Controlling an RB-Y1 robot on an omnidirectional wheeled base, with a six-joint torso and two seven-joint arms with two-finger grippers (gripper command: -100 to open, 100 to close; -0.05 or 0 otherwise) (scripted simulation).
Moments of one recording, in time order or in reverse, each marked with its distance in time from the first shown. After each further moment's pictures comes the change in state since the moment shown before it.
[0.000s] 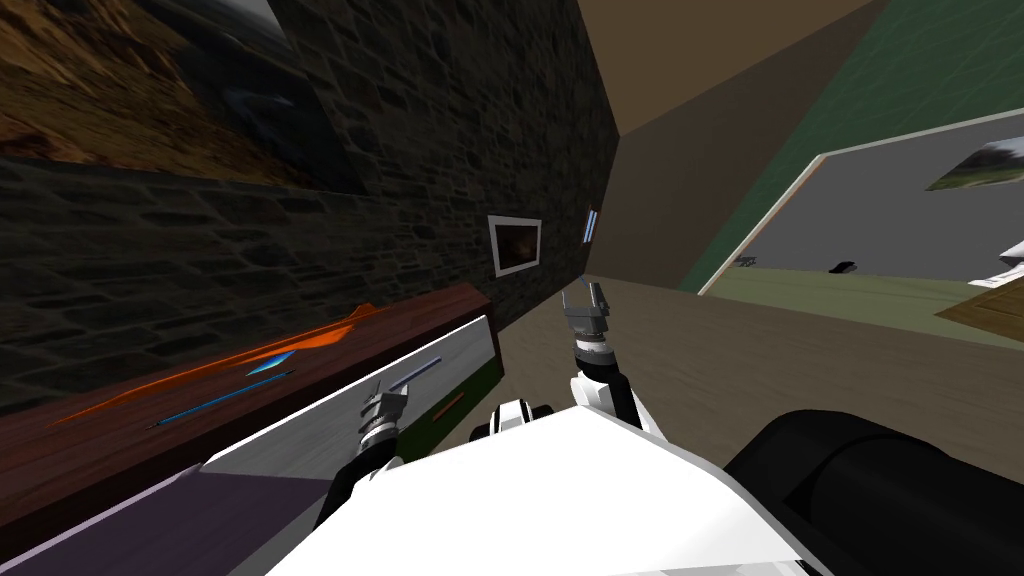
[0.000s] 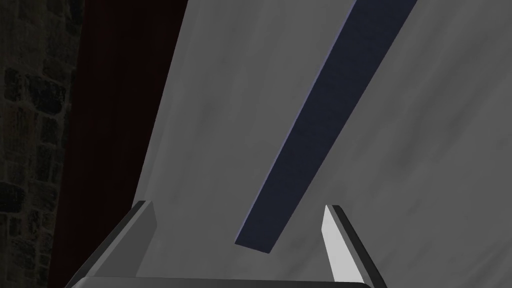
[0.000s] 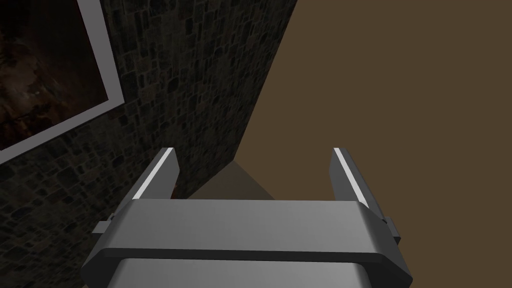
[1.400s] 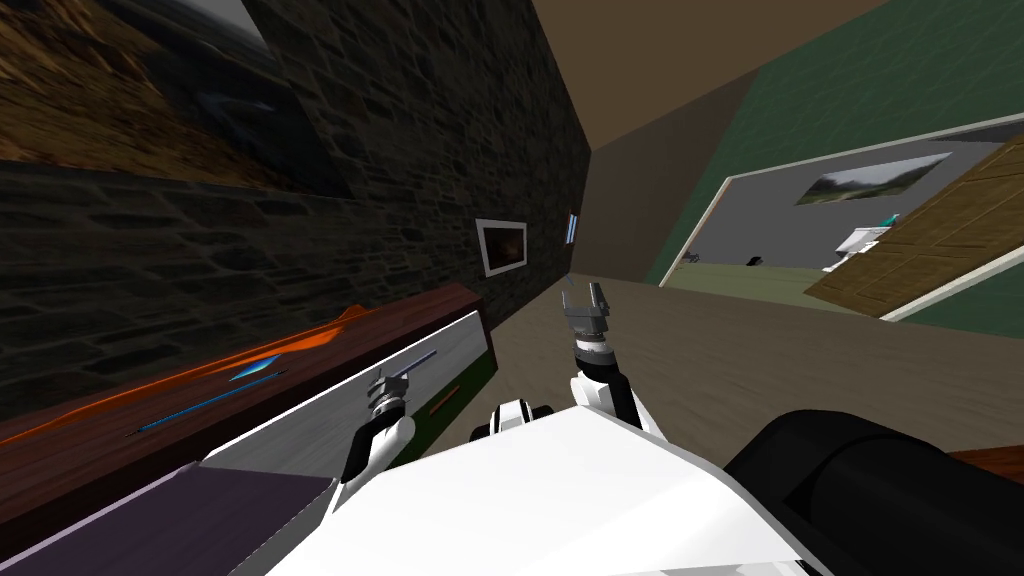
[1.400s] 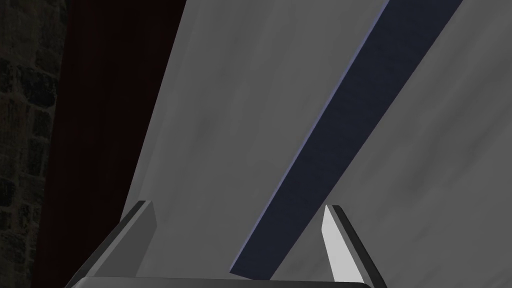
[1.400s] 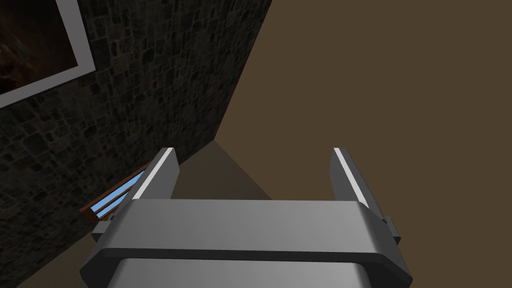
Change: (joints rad) left arm -0.285 -0.058 0.199 0.188 -0.014 0.062 -0.079; right arm 0.000 0.000 0.000 0.000 0.000 0.000 0.000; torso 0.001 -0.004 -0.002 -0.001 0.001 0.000
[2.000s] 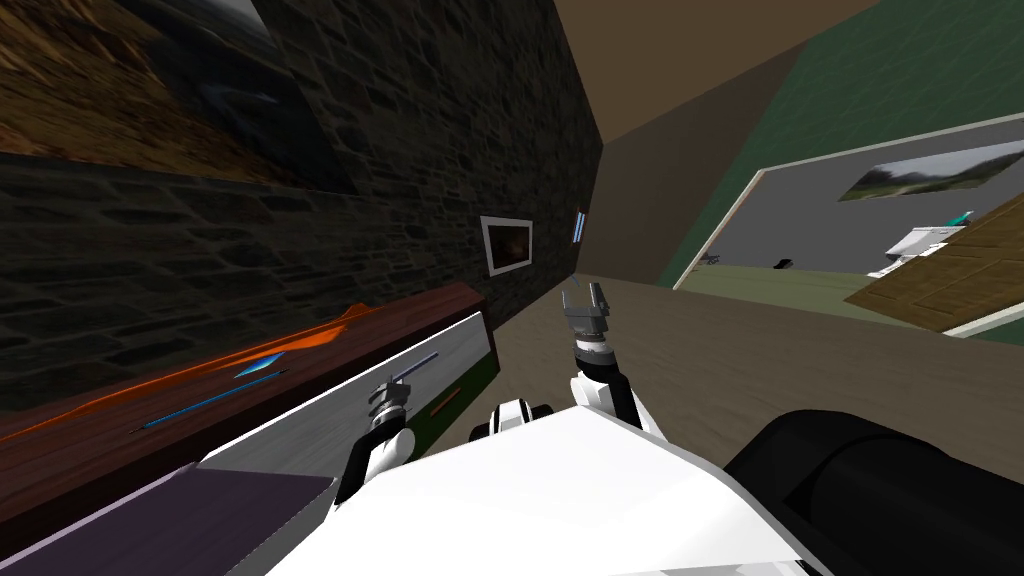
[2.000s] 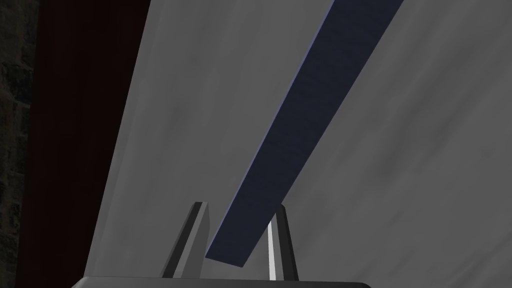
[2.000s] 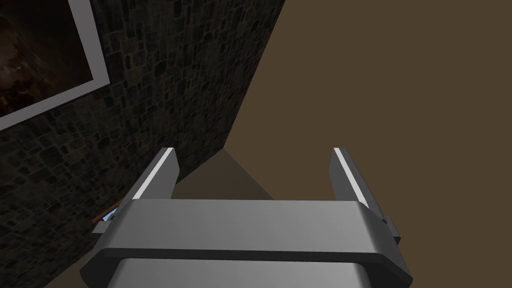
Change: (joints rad) left arm 0.101 -0.002 -0.074 -0.061 0.004 -0.013 0.025; right arm 0.000 0.000 0.000 0.000 0.000 0.000 0.000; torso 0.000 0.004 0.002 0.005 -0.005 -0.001
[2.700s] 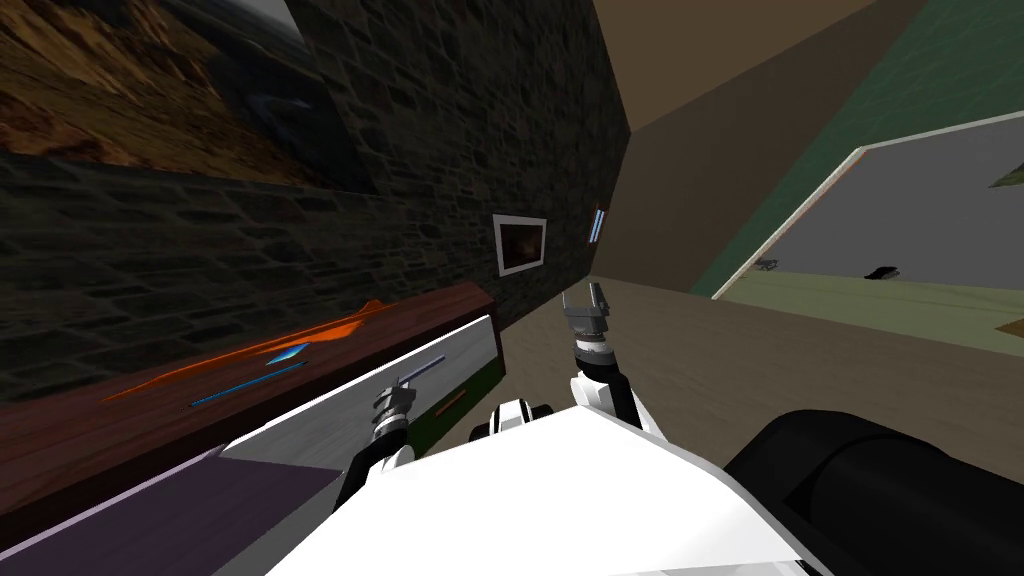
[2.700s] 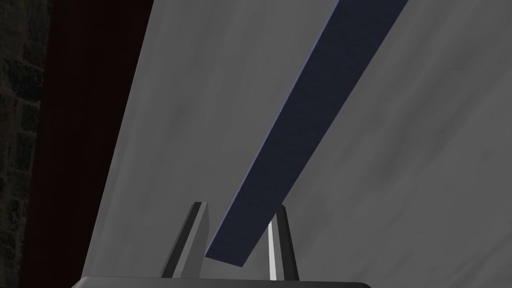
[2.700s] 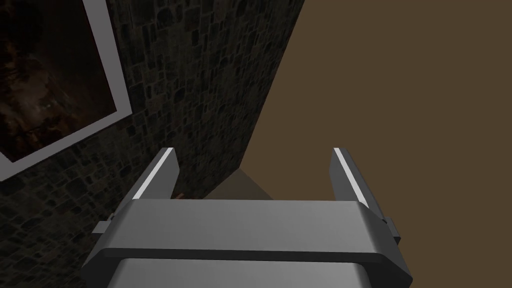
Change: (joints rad) left arm 0.139 0.033 -0.134 -0.097 -0.014 -0.026 0.071; right arm 0.000 0.000 0.000 0.000 0.000 0.000 0.000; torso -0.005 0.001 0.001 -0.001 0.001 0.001
